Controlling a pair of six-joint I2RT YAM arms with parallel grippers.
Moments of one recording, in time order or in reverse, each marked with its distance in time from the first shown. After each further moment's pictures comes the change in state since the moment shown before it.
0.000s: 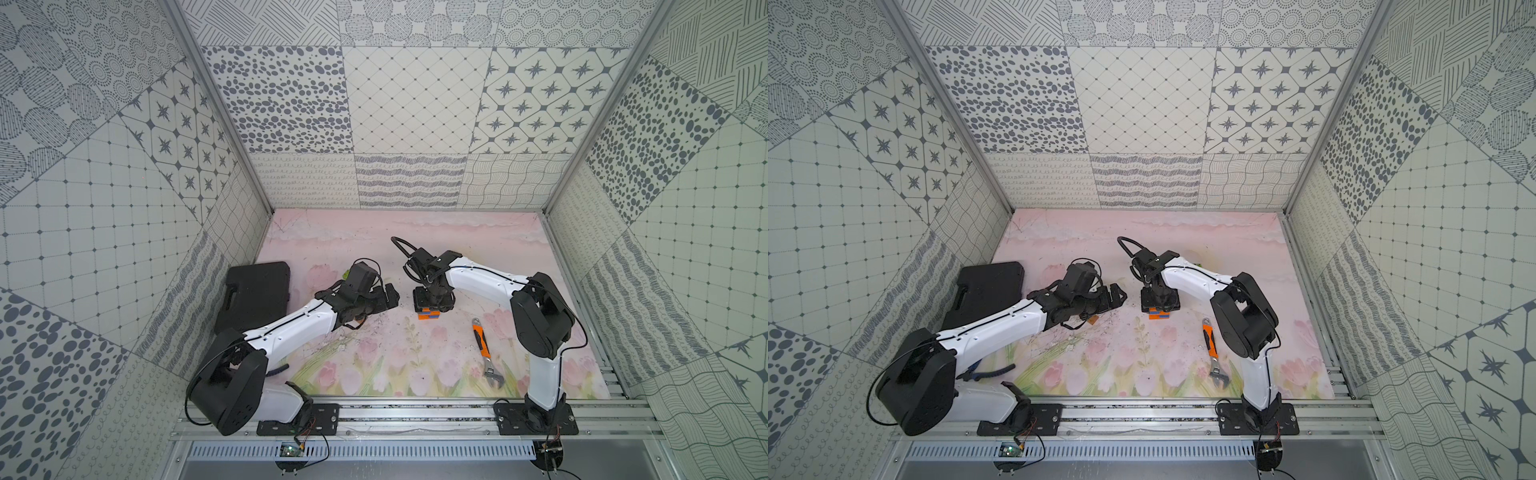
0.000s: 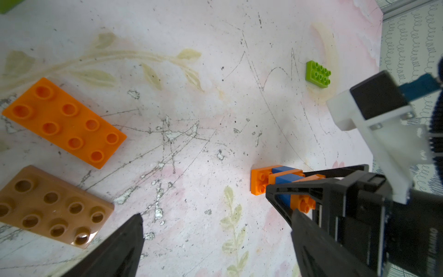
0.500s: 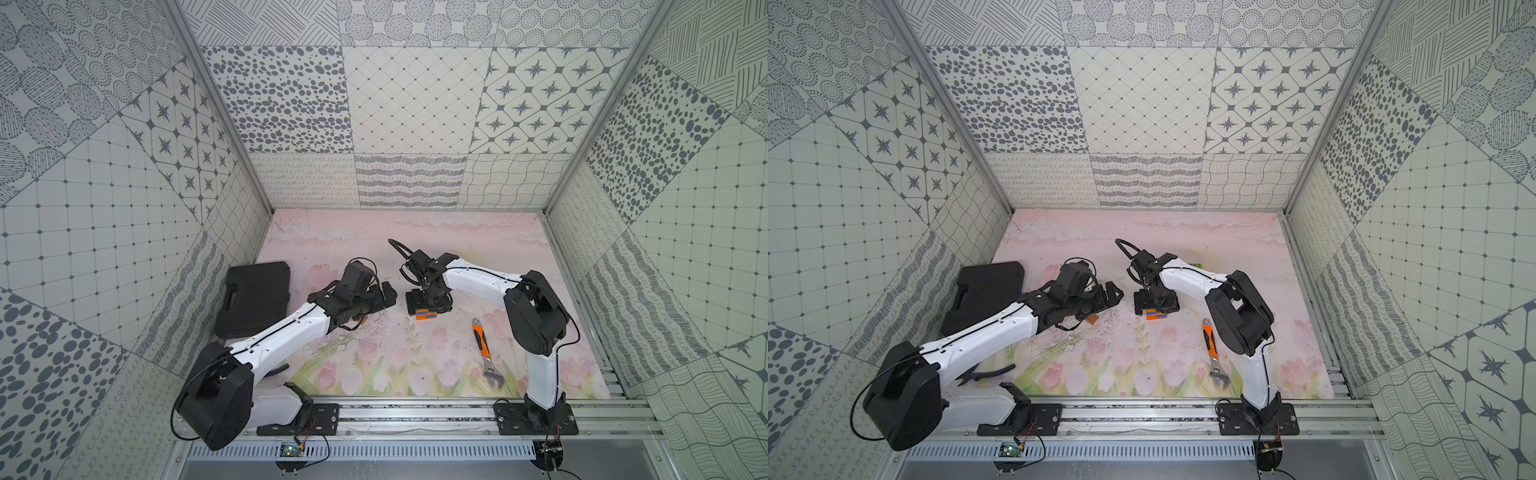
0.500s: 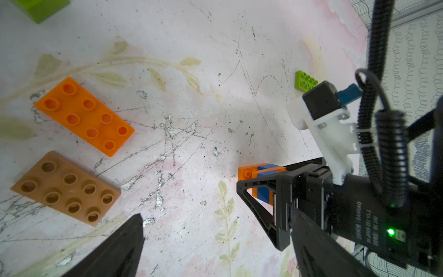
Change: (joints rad) left arm 0.000 -0.087 0.004 -0.057 -0.027 -0.041; right arm -0.007 0.031 -0.008 0.070 -0.071 -0.060
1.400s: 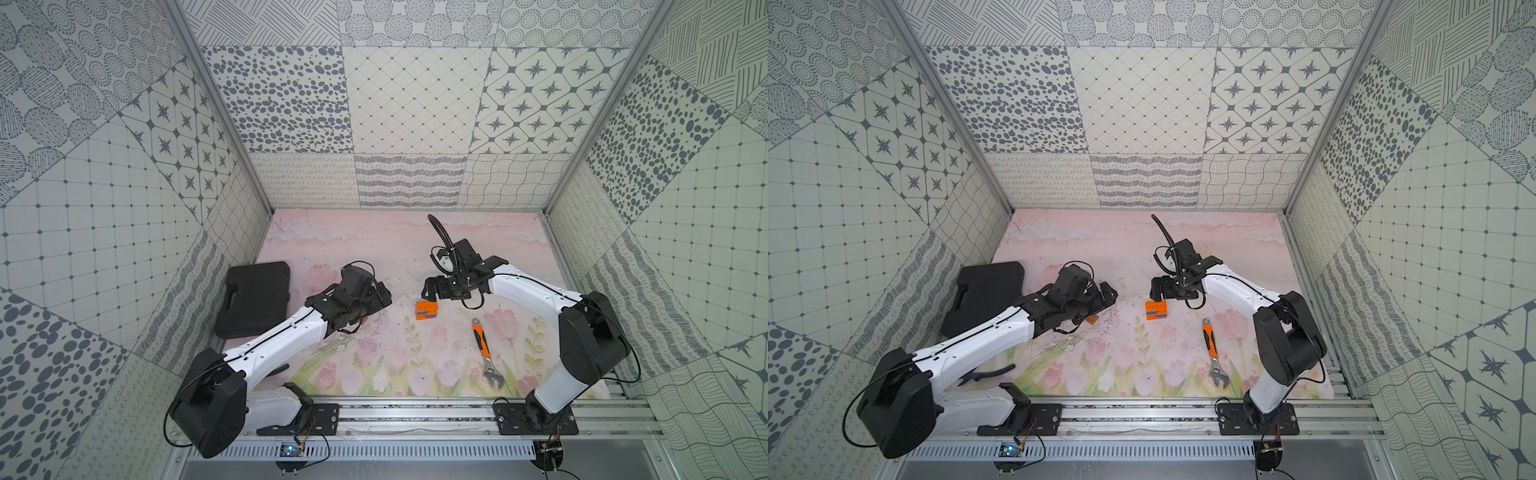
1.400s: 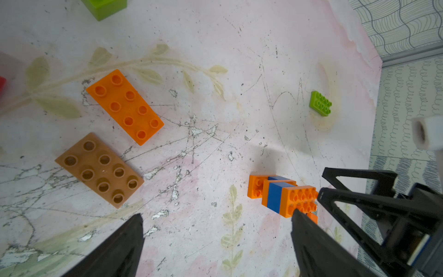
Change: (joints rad) left arm -0.022 -0.012 -0.017 -0.034 -0.095 -0.108; right arm -0.203 -0.351 -0.328 0.337 -0.188 -0.235
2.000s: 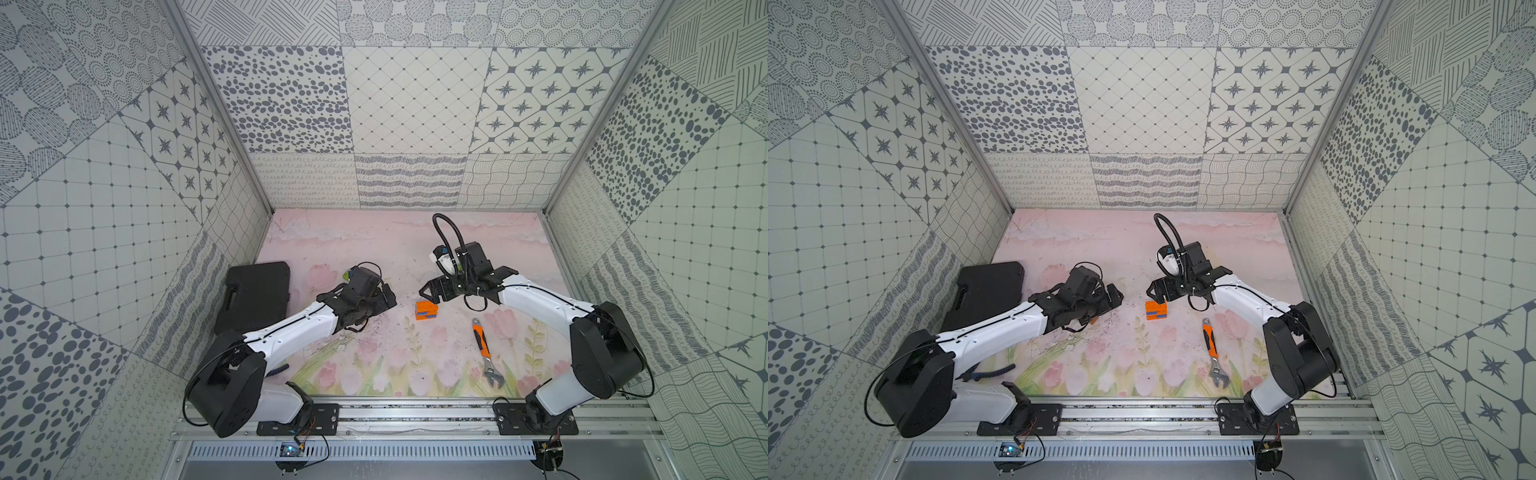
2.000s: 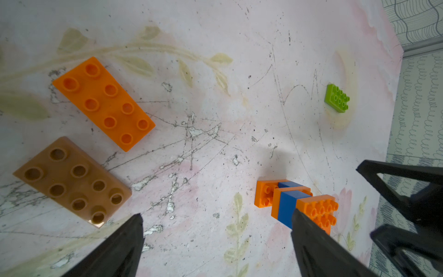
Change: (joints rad) left arm -0.018 0.108 0.005 0.072 0.015 -0.003; right arm -0.005 -0.089 -0.129 0.257 -0.135 -0.222
